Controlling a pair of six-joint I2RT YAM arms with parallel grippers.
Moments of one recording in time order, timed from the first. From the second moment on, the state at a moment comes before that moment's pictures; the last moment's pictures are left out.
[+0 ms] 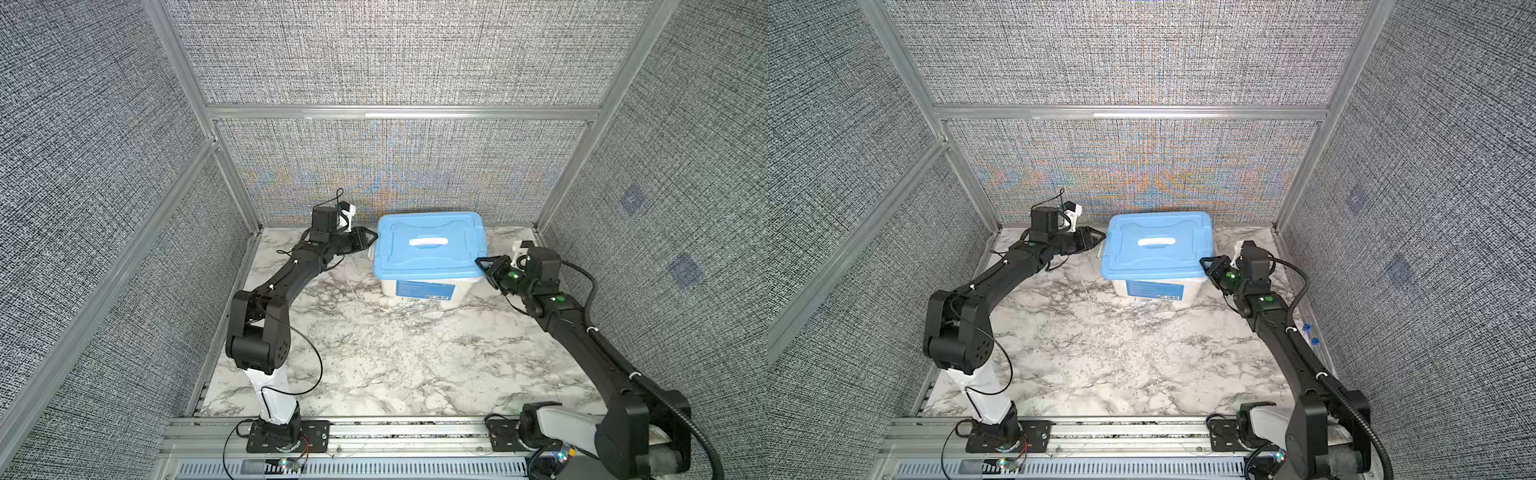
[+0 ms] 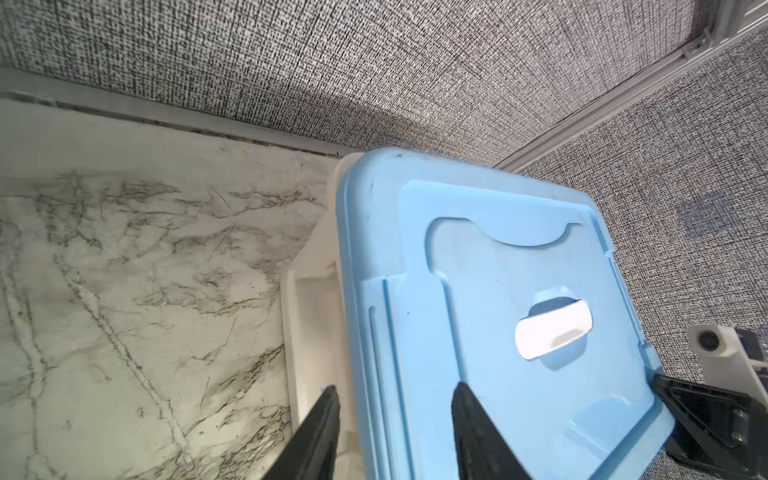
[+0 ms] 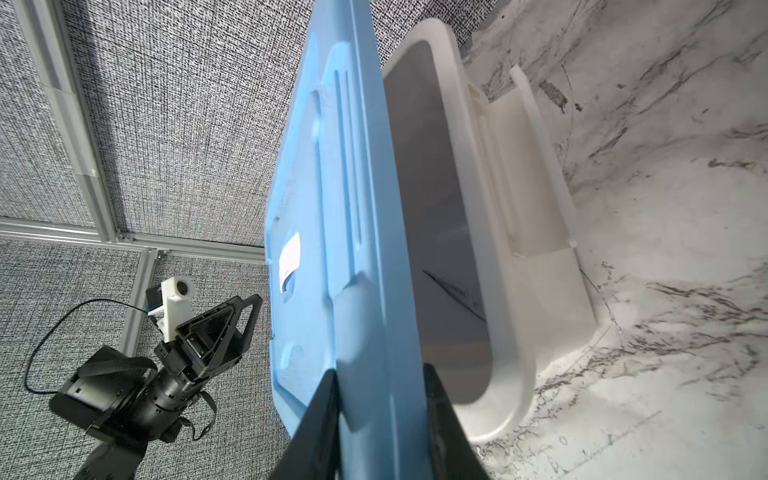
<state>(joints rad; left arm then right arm) -0.27 1.83 1.45 -0.15 0.58 -0.50 0.09 1.20 0.88 -0.11 -0.36 0.96</state>
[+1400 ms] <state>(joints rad) -0.31 1.78 1.25 0.01 0.60 -0.60 0.21 1.13 0.78 0.05 -0.07 1.07</state>
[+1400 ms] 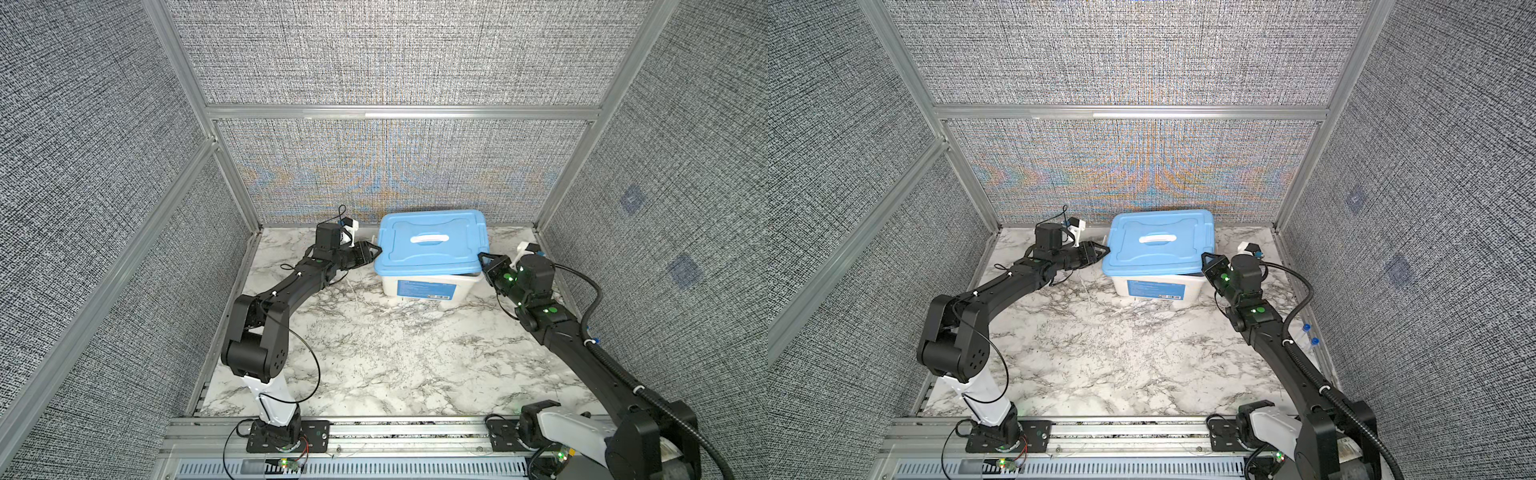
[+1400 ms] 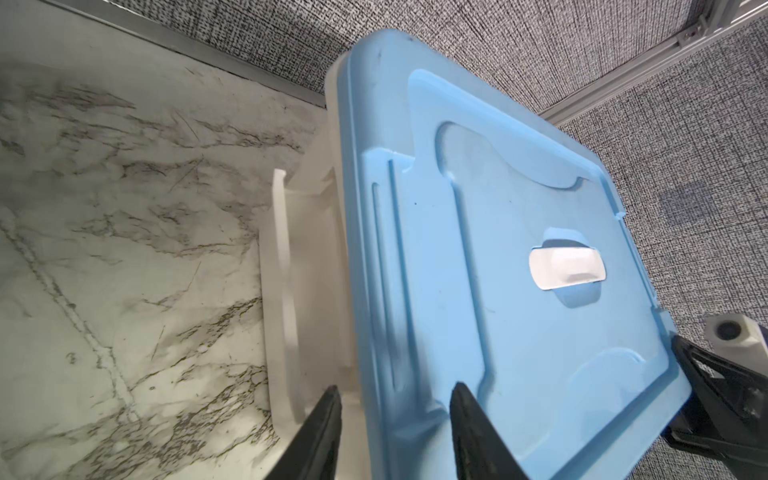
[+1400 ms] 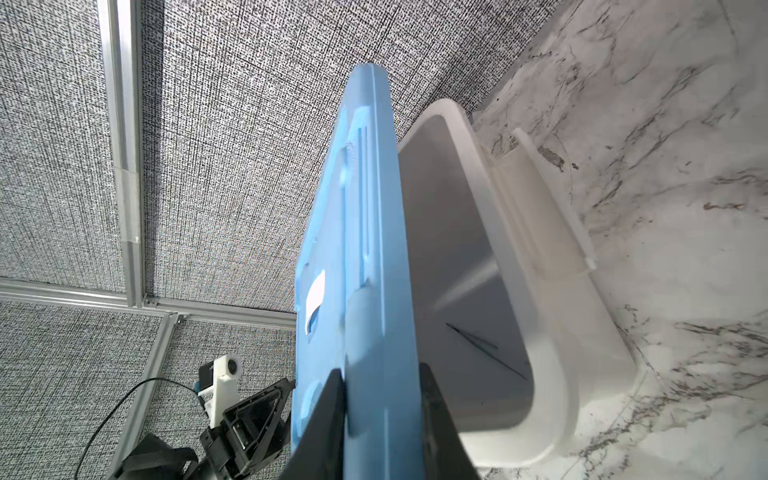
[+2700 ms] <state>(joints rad) -0.35 1.94 1.52 -0.20 0.52 -0.44 0.16 1.32 1.03 -0.35 0.02 0.52</state>
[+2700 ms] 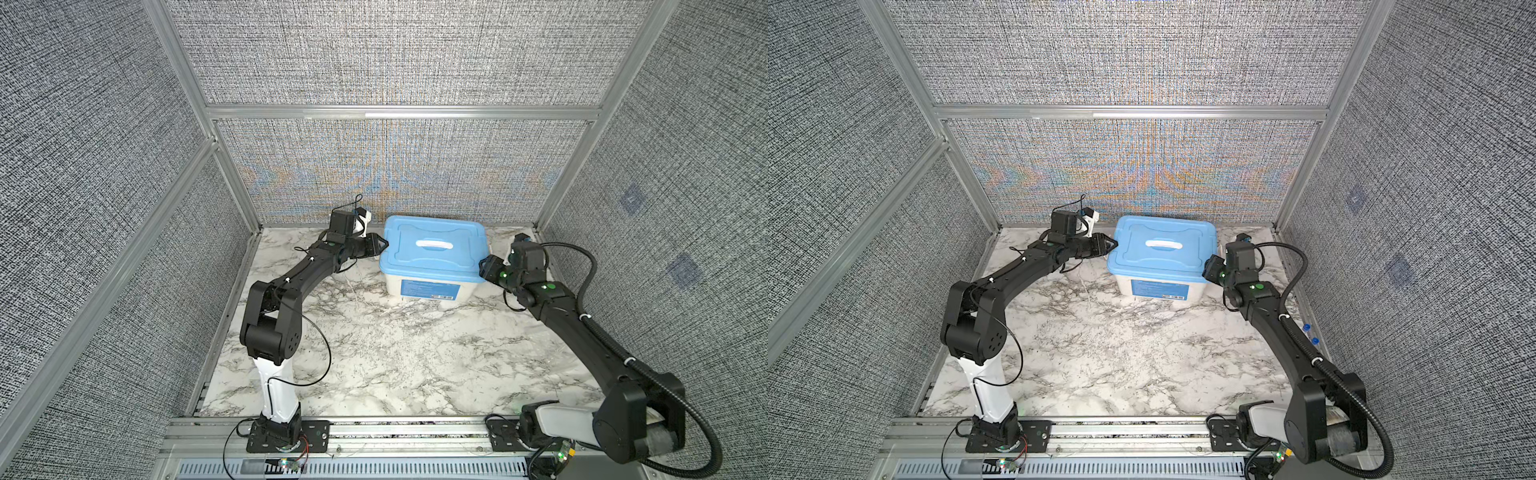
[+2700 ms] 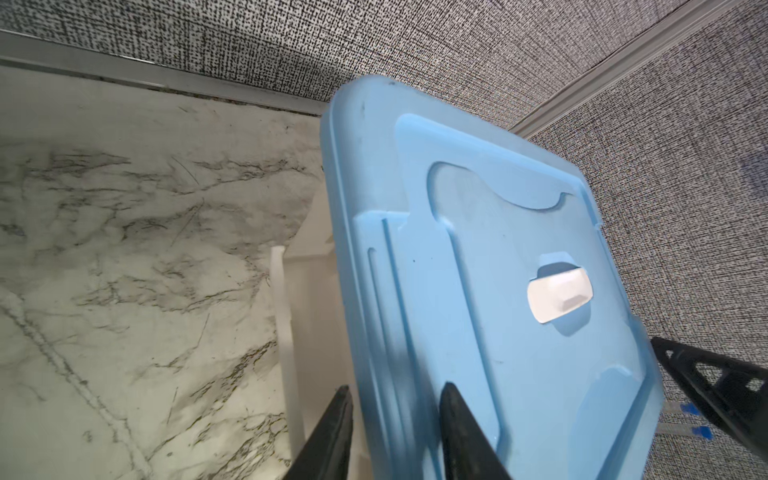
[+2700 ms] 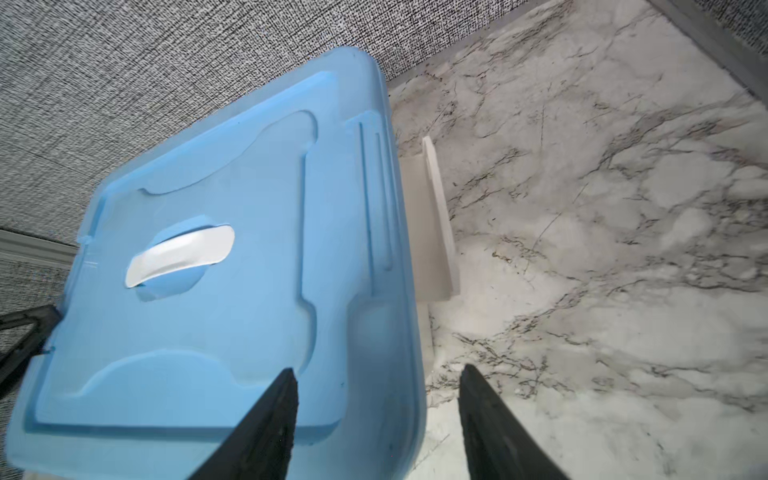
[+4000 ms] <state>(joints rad) -0.26 1.83 1.41 -0.18 0.51 -0.53 -0.14 1.81 1.29 -0.24 -0.80 0.58</state>
